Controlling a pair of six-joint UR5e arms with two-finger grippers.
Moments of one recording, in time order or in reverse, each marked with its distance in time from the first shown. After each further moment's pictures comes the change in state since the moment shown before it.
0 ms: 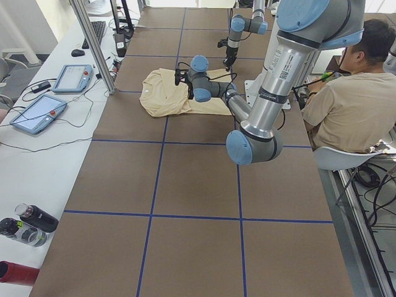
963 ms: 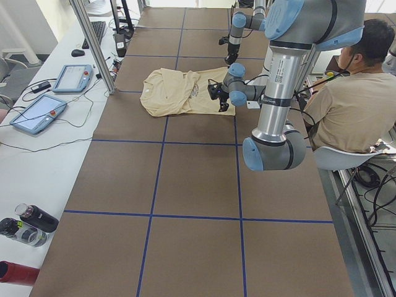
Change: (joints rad) left arm 0.373 0.187 -0.232 0.284 0.384 -0.366; right arm -0.008 -0.019 0.043 -0.002 0.011 -0.002
